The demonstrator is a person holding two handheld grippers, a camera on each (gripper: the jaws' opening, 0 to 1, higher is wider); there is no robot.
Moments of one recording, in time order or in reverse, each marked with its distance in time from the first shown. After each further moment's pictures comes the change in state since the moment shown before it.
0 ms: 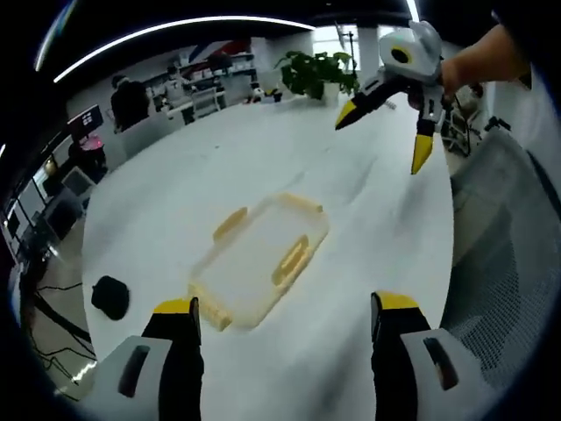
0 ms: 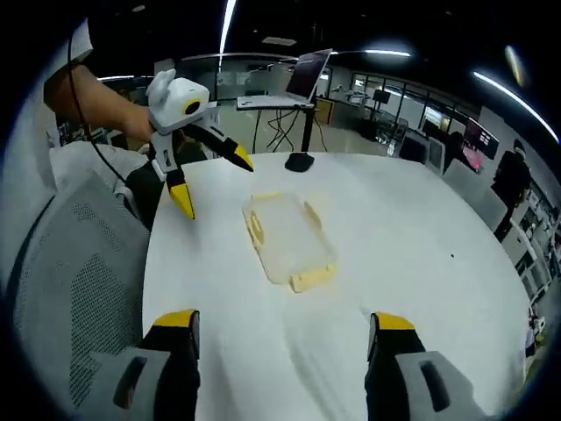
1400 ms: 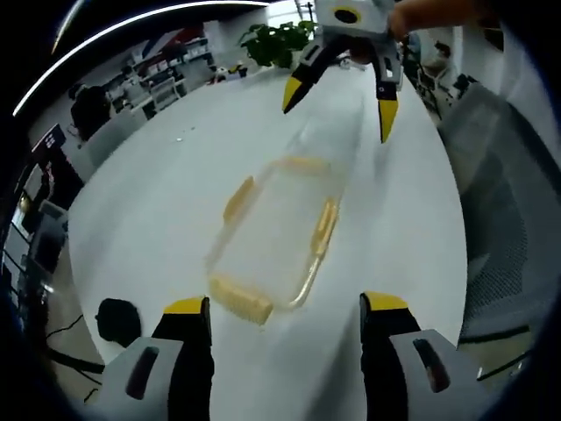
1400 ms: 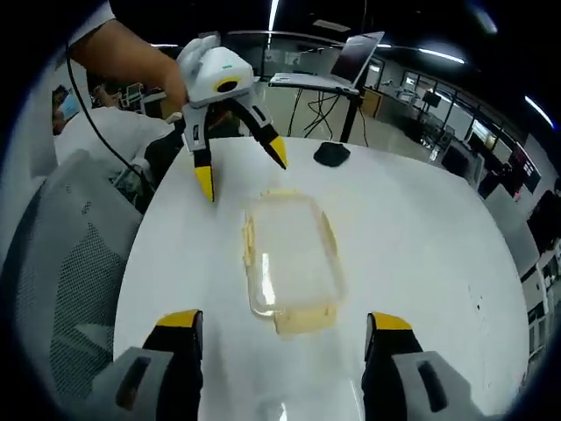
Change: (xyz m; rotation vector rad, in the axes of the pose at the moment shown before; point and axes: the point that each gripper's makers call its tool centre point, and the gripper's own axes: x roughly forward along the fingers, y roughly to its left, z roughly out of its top) left arm 0.019 0.039 -0.026 0.201 0.150 -0.124; right arm 0.060 -0.021 0.027 -0.163 0.094 0.153
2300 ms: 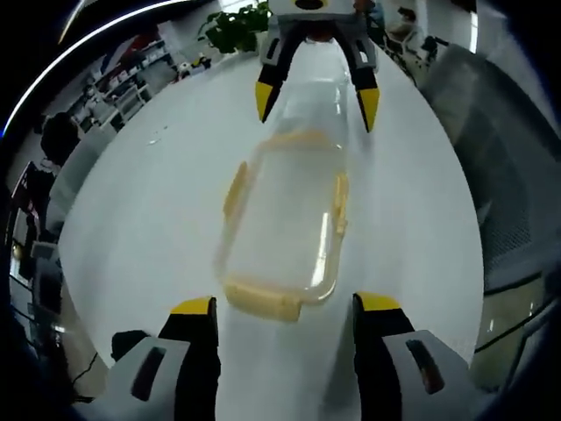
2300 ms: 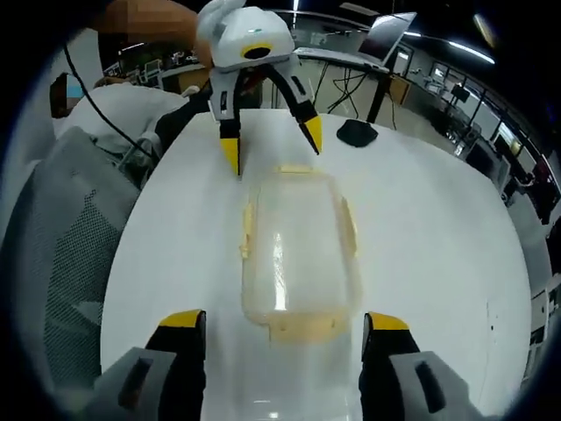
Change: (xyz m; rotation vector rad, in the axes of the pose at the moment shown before) left arm 0.014 0.021 -0.010 0.161 0.092 -0.090; right arm 0.035 -0.002 -0.008 -0.075 0.128 0.094
